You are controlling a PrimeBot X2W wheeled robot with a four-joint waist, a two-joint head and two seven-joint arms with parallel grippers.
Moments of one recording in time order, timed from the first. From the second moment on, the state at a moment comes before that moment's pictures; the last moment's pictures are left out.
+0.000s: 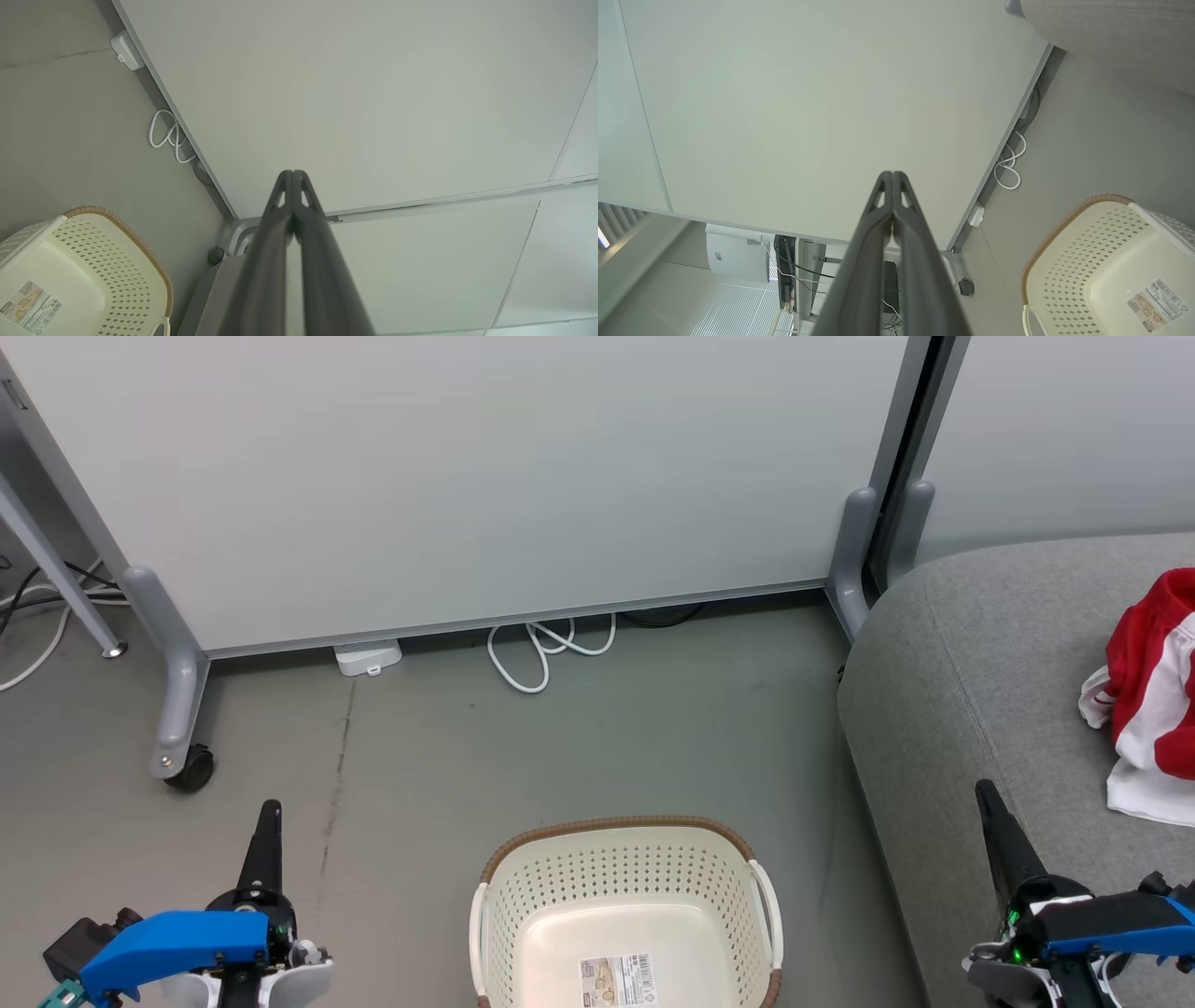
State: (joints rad) left arm -0.08 0.06 0.08 0.28 -1.41 -0.13 0.06; right arm -0.08 -0.05 -0.10 0.24 1.39 0.13 0.09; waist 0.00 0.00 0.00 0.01
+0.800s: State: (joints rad) left arm -0.10 0.05 0.11 0.25 -1.57 -0.13 0.10; right arm -0.10 -0.05 -0.11 0.24 1.56 0.13 0.11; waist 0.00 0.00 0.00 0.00
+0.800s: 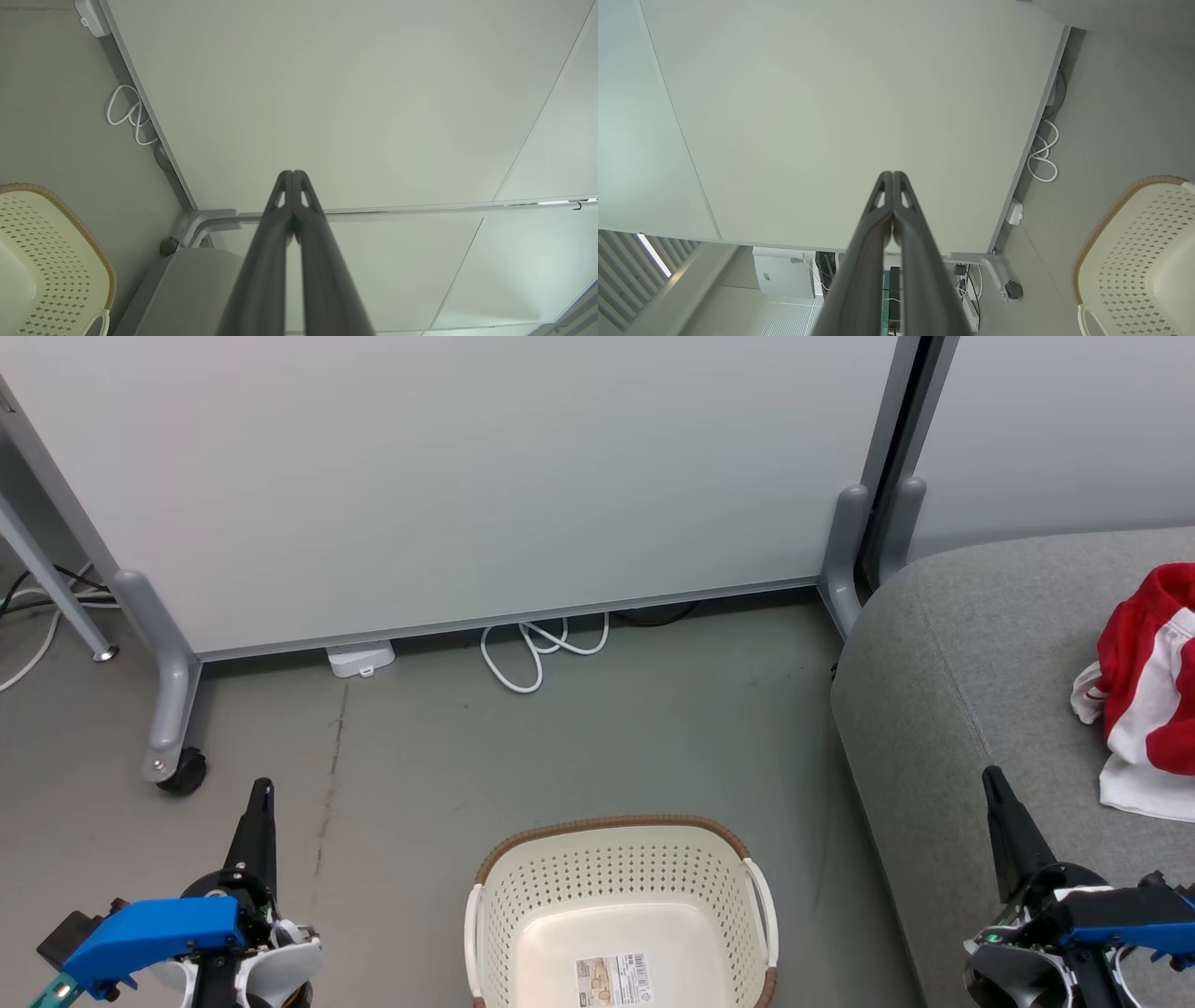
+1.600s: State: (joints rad) left arm -0.10 0.05 0.11 0.25 -1.61 -0.13 0.11; right arm -0.10 -0.05 -0.11 0.24 1.61 0.13 0.11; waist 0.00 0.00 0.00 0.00
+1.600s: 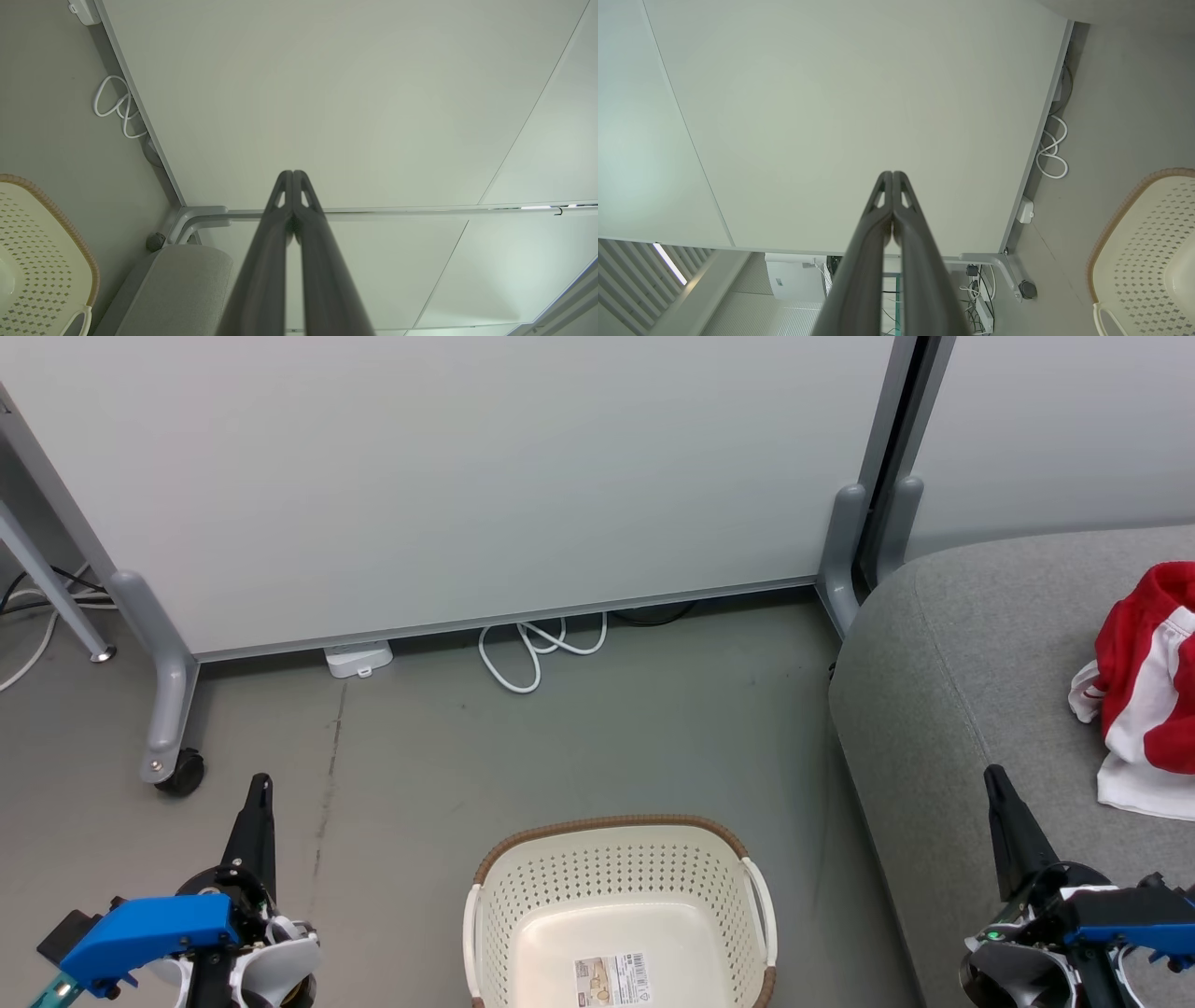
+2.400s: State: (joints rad) left arm -0.10 0.05 0.11 0.25 -1.61 -0.13 0.11; right arm -0.10 -0.05 -0.11 0.24 1.61 0.13 0.11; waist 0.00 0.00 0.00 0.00
